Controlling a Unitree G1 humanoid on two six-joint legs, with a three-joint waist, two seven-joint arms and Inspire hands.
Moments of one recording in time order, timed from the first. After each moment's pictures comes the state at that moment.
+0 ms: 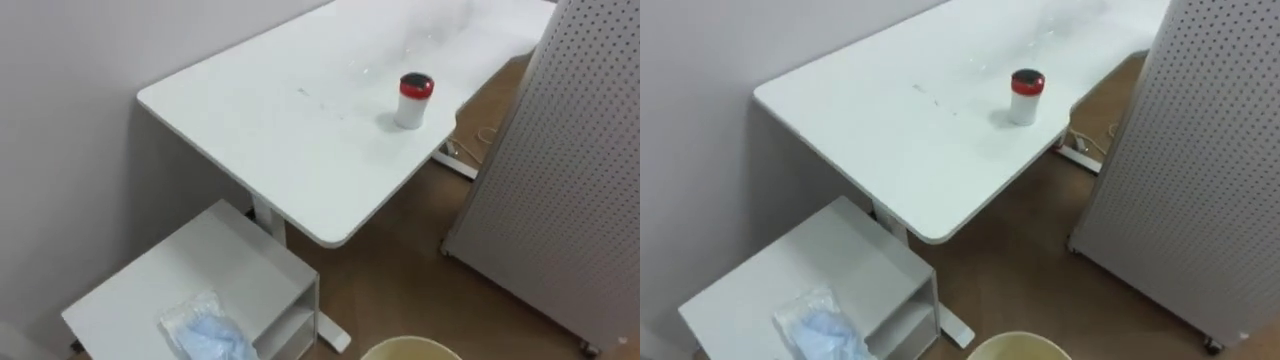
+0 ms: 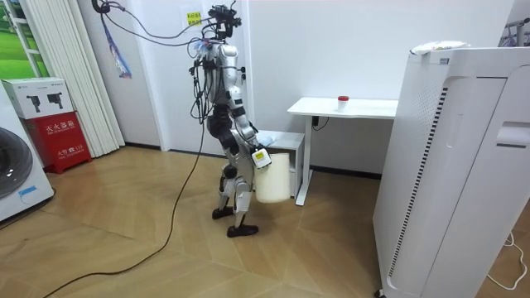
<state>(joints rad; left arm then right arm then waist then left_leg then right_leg) -0.11 0.20 -0.06 1.06 0.29 -0.16 0.30 -0.07 -0.27 0.17 1.30 0.40 -0.14 0.11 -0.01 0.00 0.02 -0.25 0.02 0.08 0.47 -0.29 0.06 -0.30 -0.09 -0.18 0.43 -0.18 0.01</state>
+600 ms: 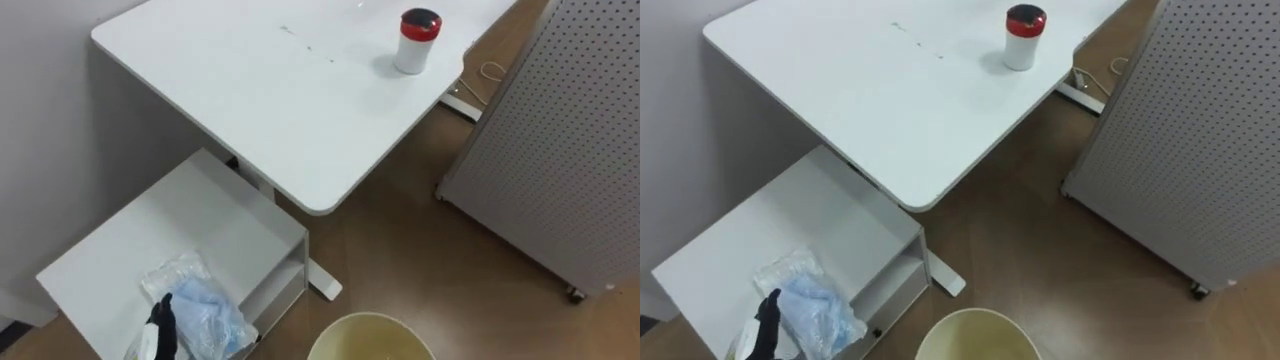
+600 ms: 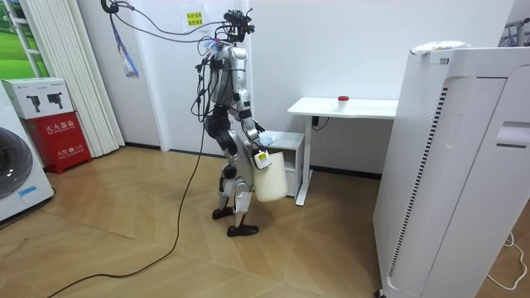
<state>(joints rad) -0.21 0.19 -0.17 1.07 0.29 -0.24 0.54 -0.21 -0.23 0.34 1.32 0.43 -0.15 0.11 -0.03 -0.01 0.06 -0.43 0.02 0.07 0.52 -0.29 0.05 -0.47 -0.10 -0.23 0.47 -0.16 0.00</state>
